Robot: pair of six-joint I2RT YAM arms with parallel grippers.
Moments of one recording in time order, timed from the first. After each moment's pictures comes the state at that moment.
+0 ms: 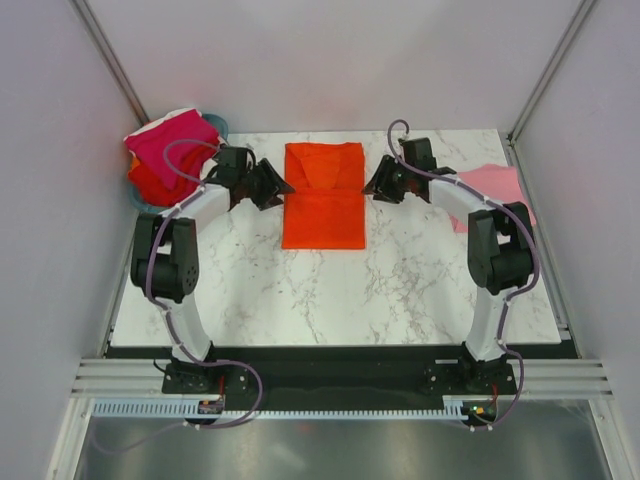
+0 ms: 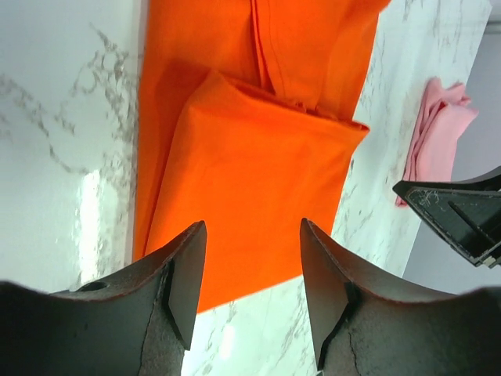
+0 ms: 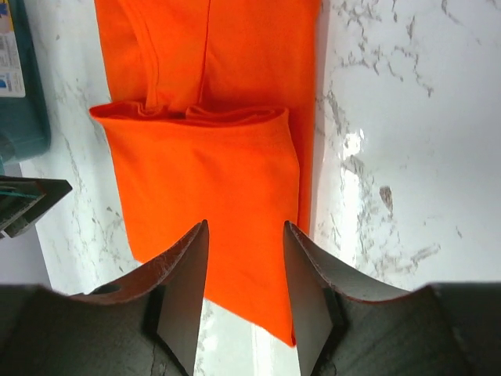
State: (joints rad) left arm -0.17 1.92 1.34 -0.18 0.39 -0.76; right arm 0.25 2.00 1.47 -0.24 -0.34 0.64
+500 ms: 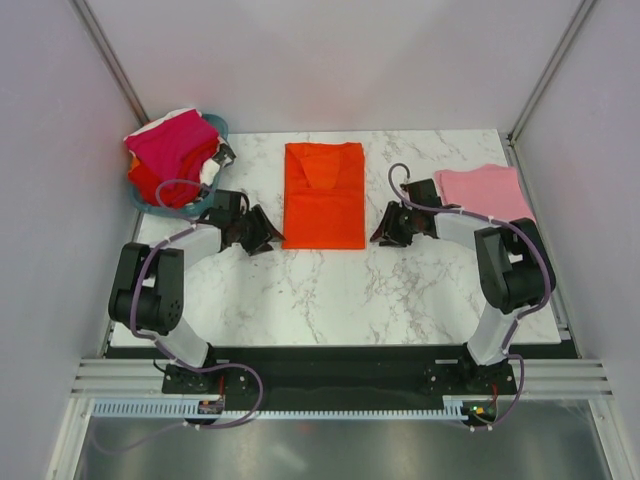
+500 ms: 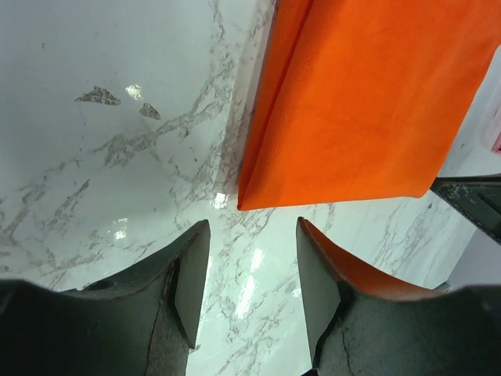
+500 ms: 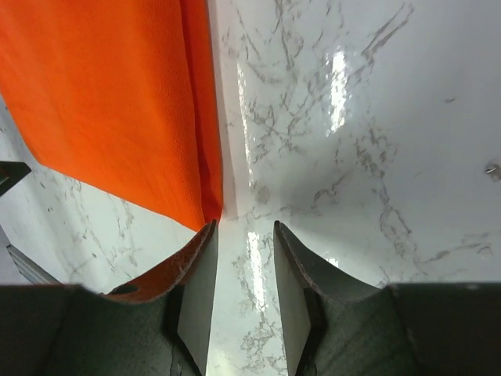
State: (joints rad) left arm -0.17 1.64 0.88 -0.15 0.35 -0.70; right arm 0.26 1.81 1.04 -0.19 -0.39 0.59
